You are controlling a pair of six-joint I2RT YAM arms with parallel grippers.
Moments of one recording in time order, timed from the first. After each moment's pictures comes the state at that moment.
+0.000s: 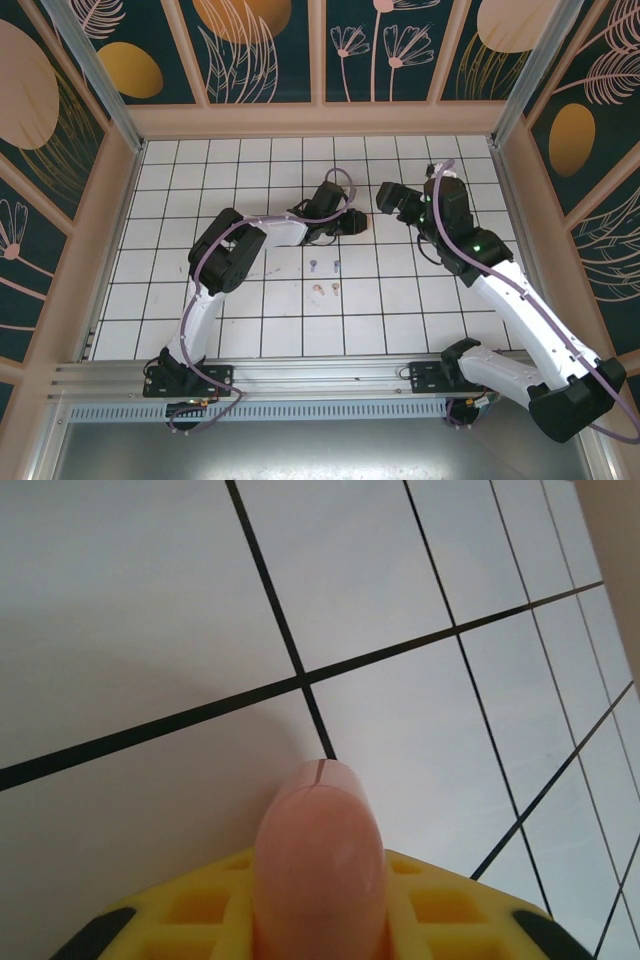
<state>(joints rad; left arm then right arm) -0.71 2.27 1.47 0.12 0.33 -0.68 0.51 1.01 1.03 -0.50 0.19 0.63</state>
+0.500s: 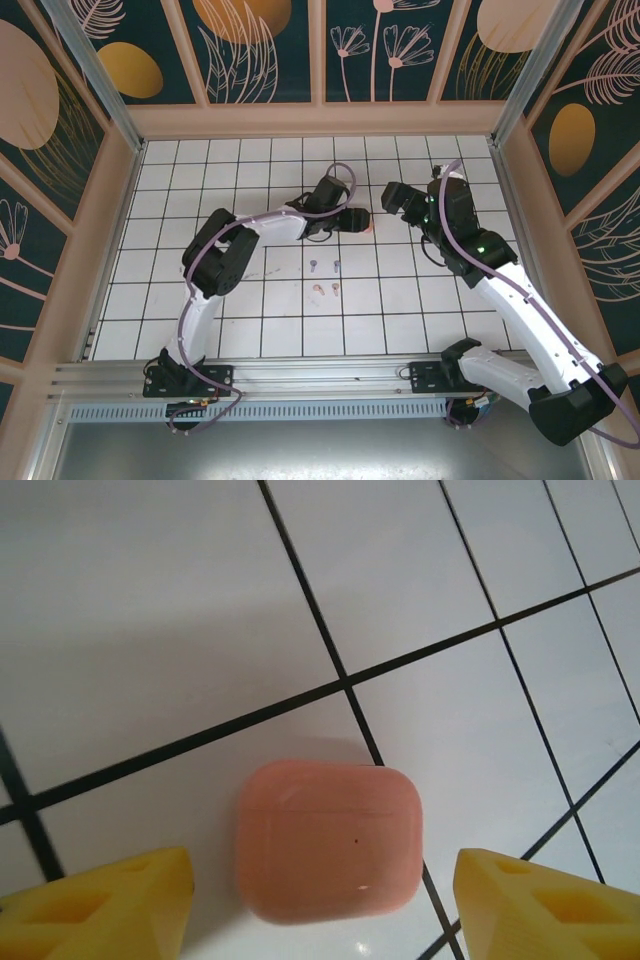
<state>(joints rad) -0.71 2.20 1.52 -0.06 0.21 -0.54 0.50 0.99 1.03 -0.54 0.21 0.66</state>
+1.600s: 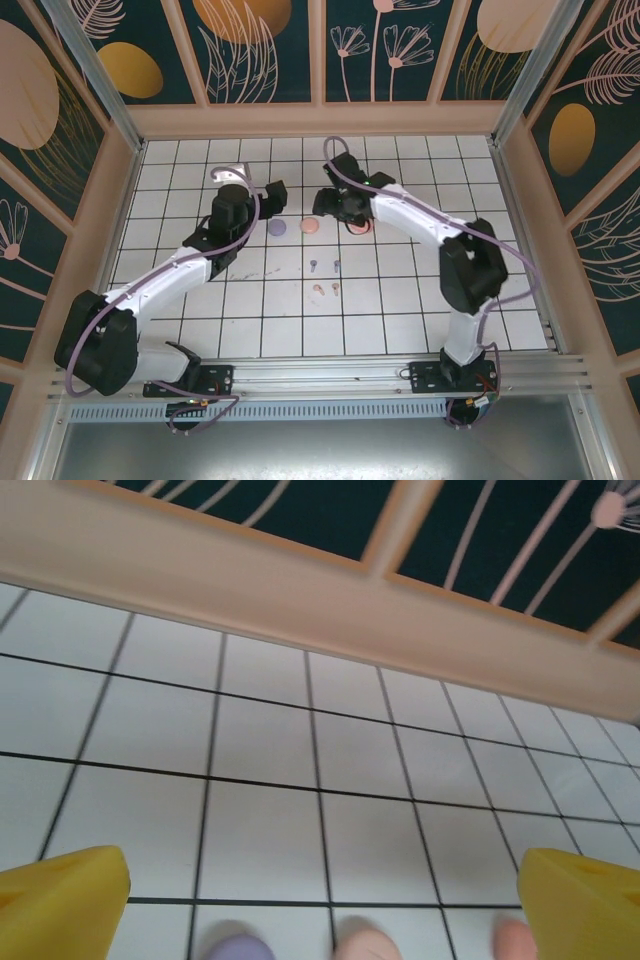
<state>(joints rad) -0.49 1.34 0.81 0.18 -0.27 -0.51 0.66 1.89 1.54 -0.70 0.04 0.78</state>
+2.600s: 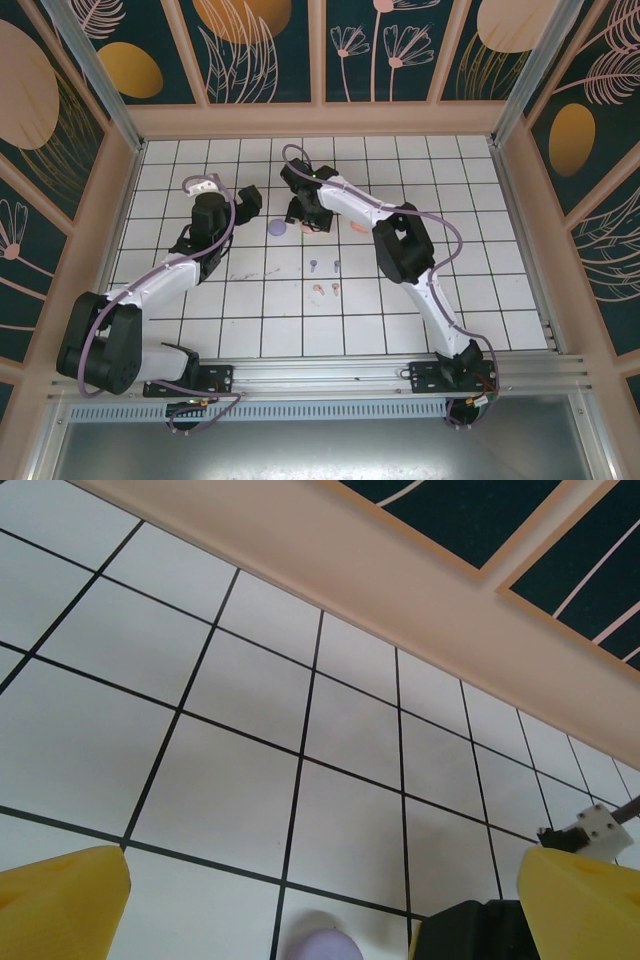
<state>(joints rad) -0.33 1.33 0.67 0.27 -0.17 -0.64 0.74 2.42 2.11 -0.98 0.02 0.89</state>
